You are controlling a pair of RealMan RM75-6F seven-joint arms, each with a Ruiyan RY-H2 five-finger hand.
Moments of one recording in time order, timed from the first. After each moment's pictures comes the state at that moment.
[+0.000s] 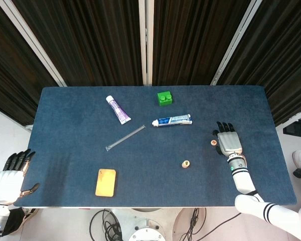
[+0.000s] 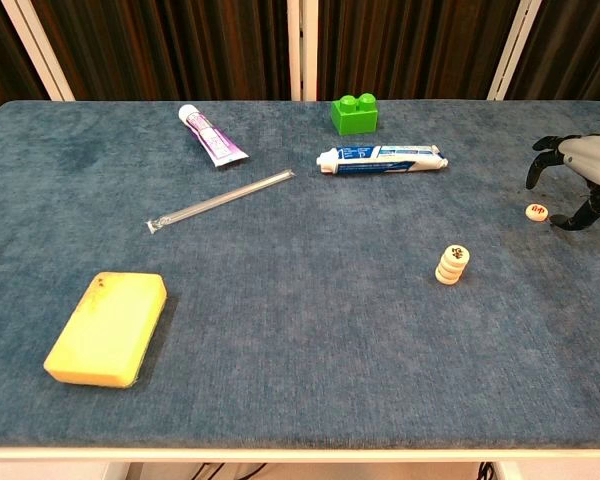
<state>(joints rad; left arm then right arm) -0.08 -1.17 0.02 -1.50 1.55 1.45 -0.04 0.60 -1.58 0.15 -1.18 -0.94 0.94 -0.44</state>
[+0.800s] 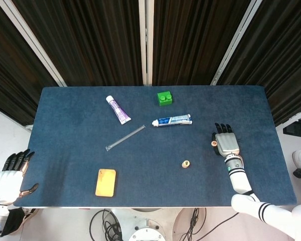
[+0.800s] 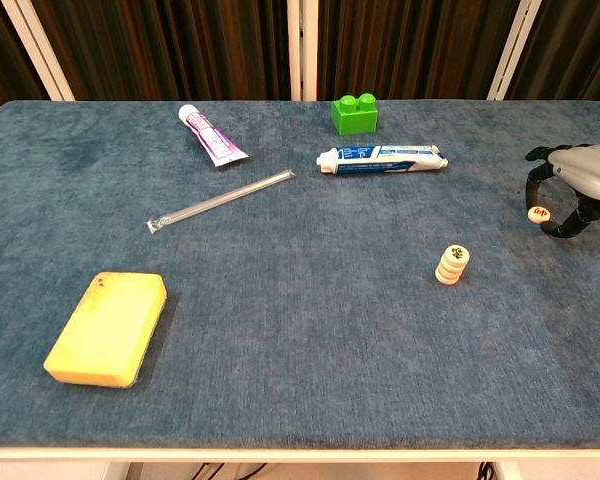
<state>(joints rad) -0.08 -1.17 0.02 -1.50 1.55 1.45 -0.05 0.60 -1.64 0.16 -1.13 -0.94 0.93 -0.45</state>
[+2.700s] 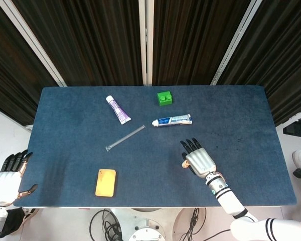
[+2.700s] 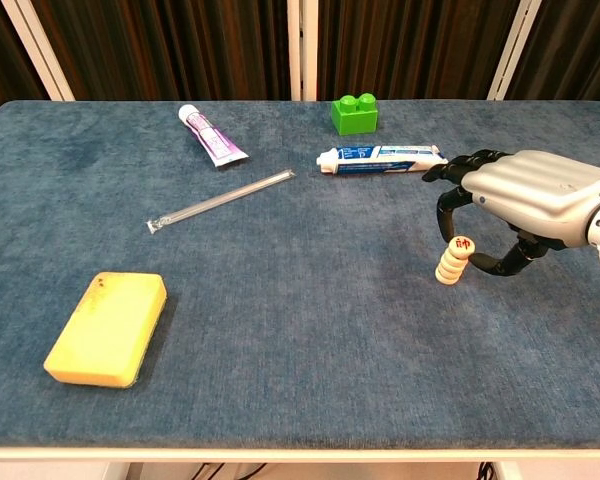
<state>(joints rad) -0.07 -1.17 0.02 -1.49 1.55 1.47 -0.07 0.60 -1.50 0.04 -1.65 -1.15 1.05 -0.67</state>
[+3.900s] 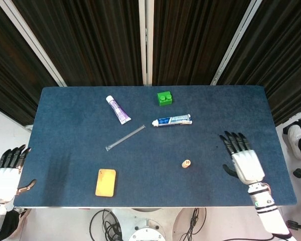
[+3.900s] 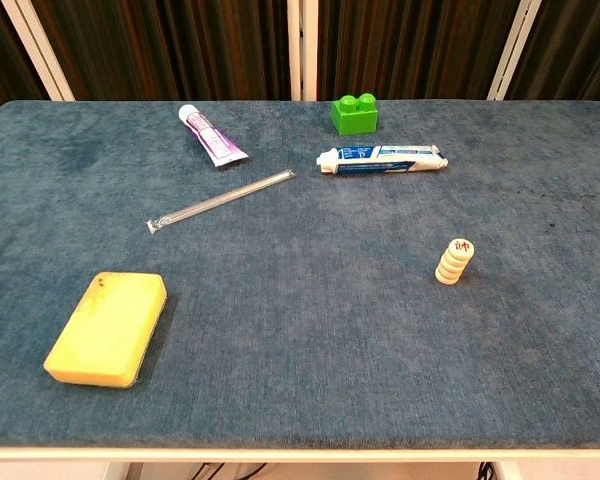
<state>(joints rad) -0.08 -1.16 -0.01 -1.52 1.55 1.50 -0.02 0.32 -1.25 -0.04 -1.66 -1.45 1.45 -0.23</state>
